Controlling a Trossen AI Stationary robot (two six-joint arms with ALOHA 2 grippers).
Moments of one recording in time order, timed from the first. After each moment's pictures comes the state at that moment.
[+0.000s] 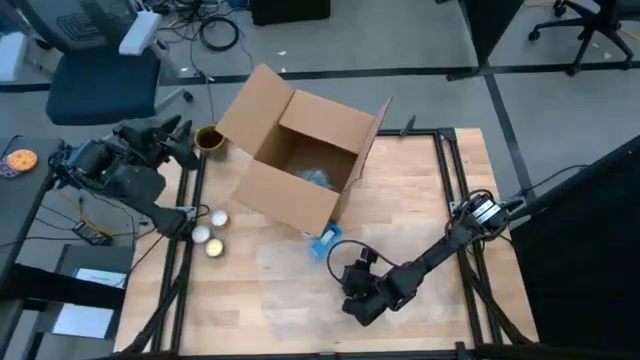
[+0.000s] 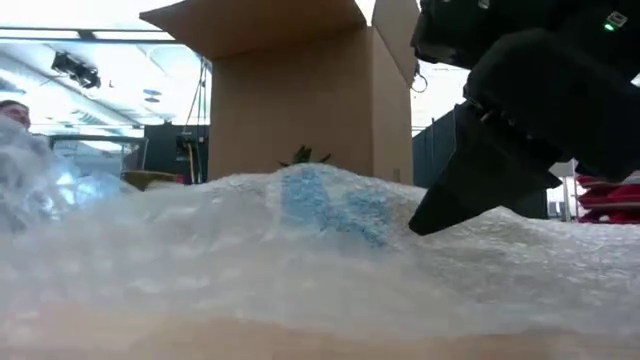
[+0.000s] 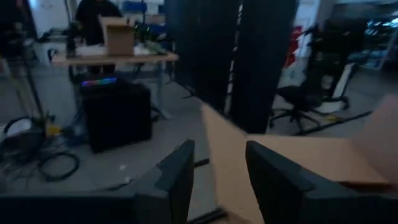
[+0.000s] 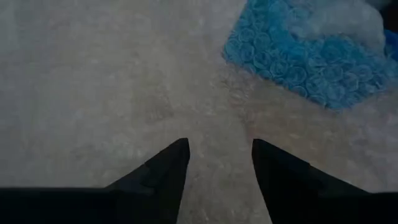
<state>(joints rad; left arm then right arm) -0.40 0.87 1.47 -1.53 -1.43 -1.03 0.63 1.98 1.19 -0.36 0.74 0.77</state>
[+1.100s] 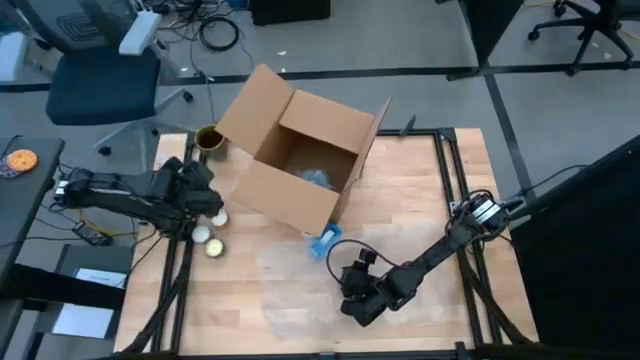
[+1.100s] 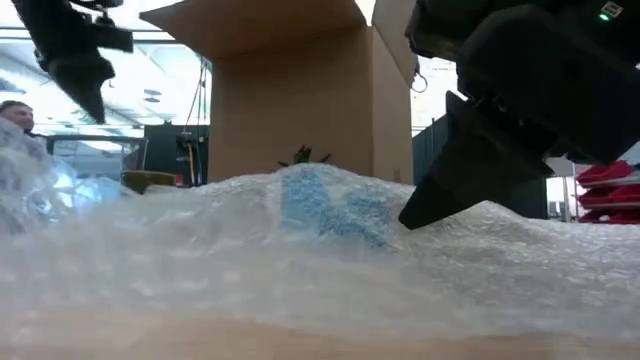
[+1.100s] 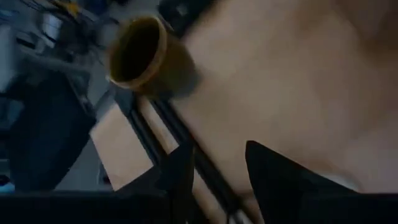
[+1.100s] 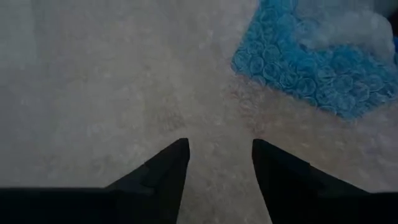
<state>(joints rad) -0.05 0.86 0.86 -1.51 -0.64 -0.73 0.63 1.98 1.19 -0.31 0.73 0.76</state>
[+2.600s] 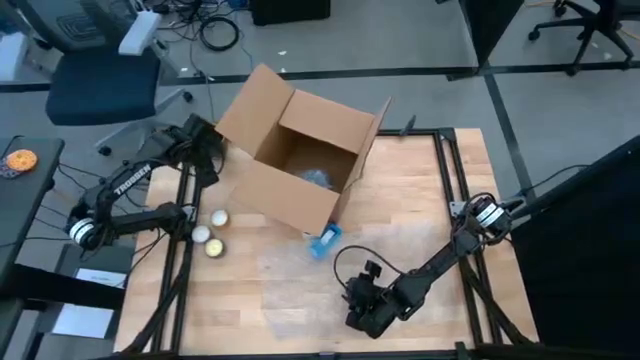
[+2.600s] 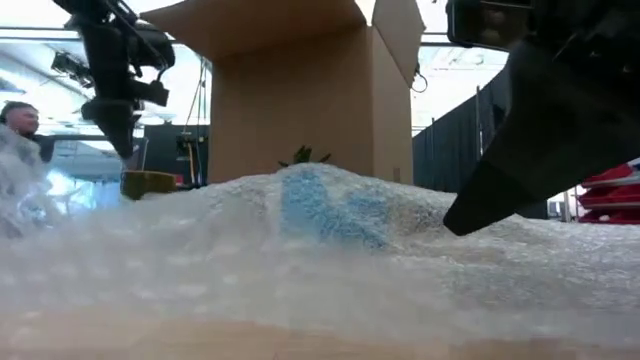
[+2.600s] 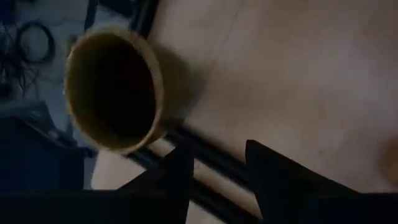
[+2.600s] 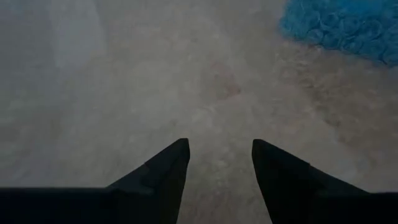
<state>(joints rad) 1.00 1.00 0.85 -1.02 -0.18 0.63 0.70 1.97 1.19 -0.28 0.66 0.93</state>
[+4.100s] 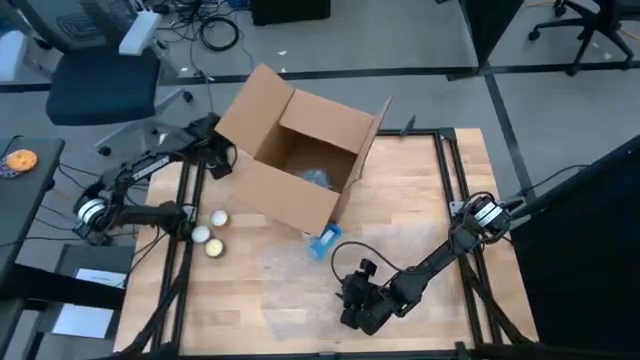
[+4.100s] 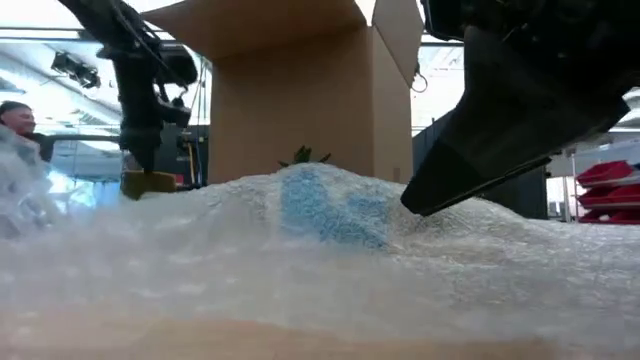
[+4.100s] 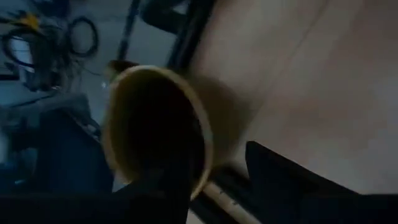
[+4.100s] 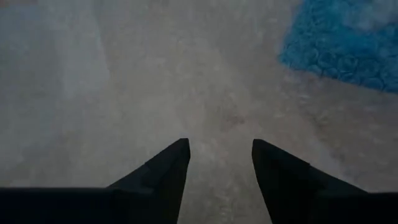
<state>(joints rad) 0.92 1.19 0.82 -0.78 -0.38 0.55 0.67 1.98 1.19 -0.21 0.69 0.89</state>
